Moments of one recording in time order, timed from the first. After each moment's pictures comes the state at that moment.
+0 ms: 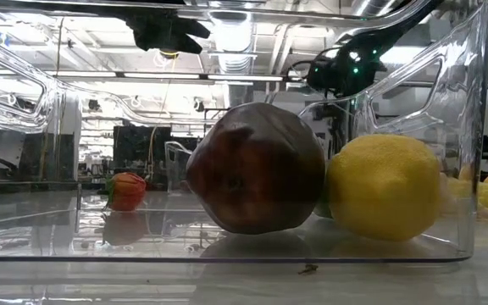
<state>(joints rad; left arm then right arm) -0.18 1.17 0.82 -0.07 -0.53 -0.12 -0.64 1.64 1.13 -0.71 0.14 -0.62</state>
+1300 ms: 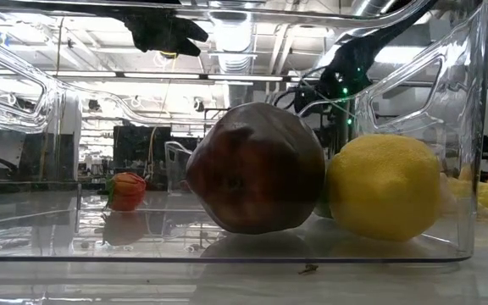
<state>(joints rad) -0.18 1.17 0.82 -0.10 -0.53 -0.12 -0.54 1.80 1.16 -0.80 0.19 -0.61</state>
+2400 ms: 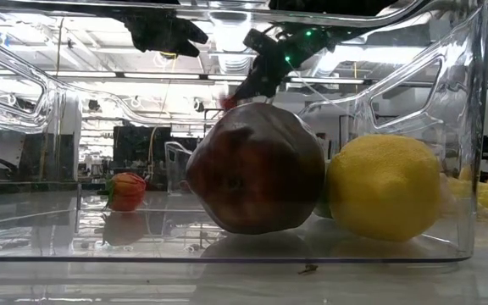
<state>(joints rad) -0.18 1.17 0.82 -0.10 -0.56 -0.12 -0.35 1.74 1.33 0.01 0.17 -0.65</state>
